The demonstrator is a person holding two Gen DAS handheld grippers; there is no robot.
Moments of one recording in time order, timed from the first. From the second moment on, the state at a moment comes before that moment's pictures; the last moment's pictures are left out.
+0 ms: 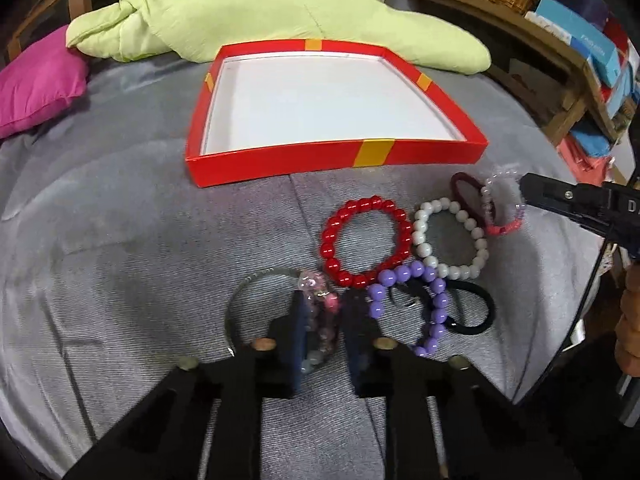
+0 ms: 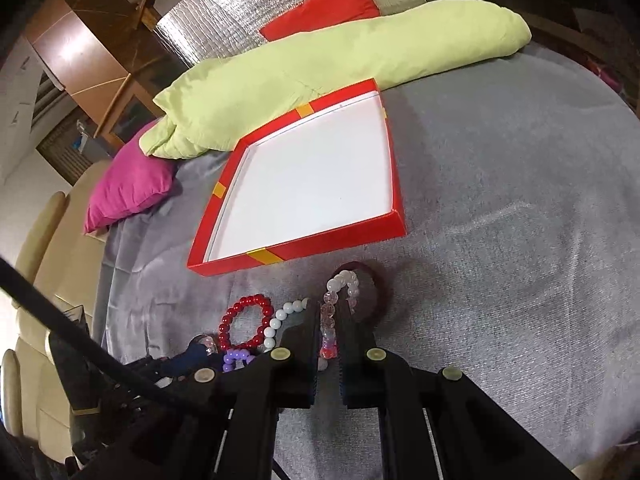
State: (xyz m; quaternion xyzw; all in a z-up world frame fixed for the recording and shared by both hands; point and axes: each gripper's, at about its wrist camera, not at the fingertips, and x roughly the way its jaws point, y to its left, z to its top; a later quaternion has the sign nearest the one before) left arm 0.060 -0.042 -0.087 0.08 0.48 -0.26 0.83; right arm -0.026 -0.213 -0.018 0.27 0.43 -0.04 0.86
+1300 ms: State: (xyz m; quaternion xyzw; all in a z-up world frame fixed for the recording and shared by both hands) left arm 0.169 -0.059 -0.080 0.01 0.44 -0.20 0.87; right arm 0.082 -0.217 -0.023 0.22 0.37 -0.02 0.90
